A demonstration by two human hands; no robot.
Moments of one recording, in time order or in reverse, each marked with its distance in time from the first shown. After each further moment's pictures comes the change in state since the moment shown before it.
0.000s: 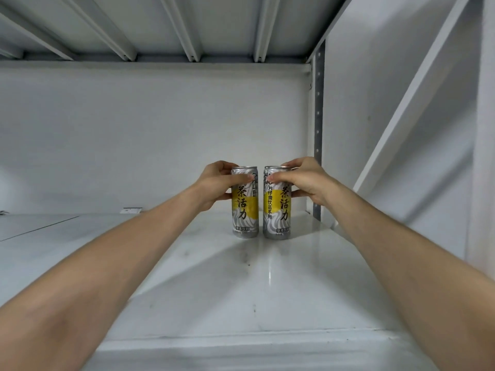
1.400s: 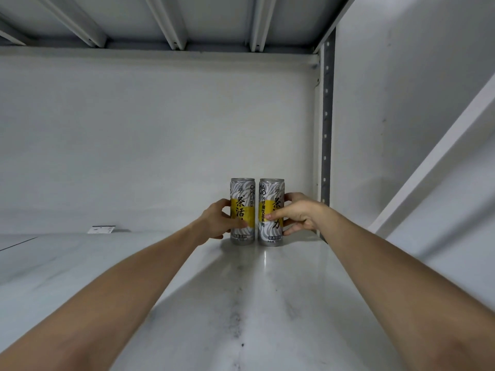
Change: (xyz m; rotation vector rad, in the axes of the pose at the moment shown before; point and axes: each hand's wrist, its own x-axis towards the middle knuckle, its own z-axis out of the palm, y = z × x) left_hand 0.103 -0.095 0.007 0.396 -0.085 -0.191; right_hand 0.107 0.073 0.015 -0.111 -0.189 0.321
